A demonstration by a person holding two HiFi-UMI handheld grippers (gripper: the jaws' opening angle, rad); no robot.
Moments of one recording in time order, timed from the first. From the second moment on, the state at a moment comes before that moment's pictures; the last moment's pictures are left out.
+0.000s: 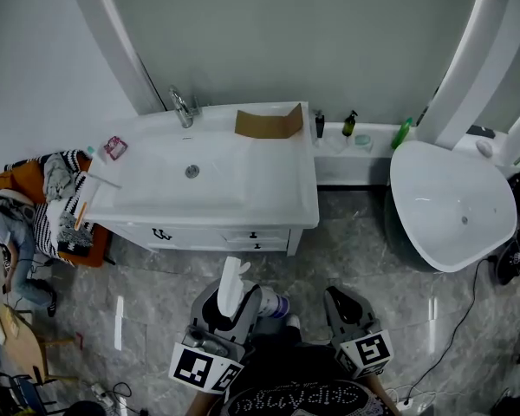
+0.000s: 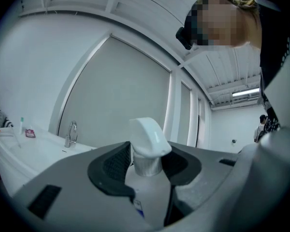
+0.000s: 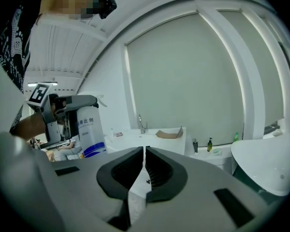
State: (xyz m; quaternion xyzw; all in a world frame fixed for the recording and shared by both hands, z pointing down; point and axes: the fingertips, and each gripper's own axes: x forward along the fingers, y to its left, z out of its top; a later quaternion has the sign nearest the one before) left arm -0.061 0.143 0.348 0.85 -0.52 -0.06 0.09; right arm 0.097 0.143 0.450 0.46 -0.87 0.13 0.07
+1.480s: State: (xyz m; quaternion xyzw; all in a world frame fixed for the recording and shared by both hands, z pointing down) left arm -0.145 -0.021 0.368 0.88 -0.47 -0.02 0.11; right arm -0.001 -0.019 0.433 0.50 -0.86 0.11 0.08
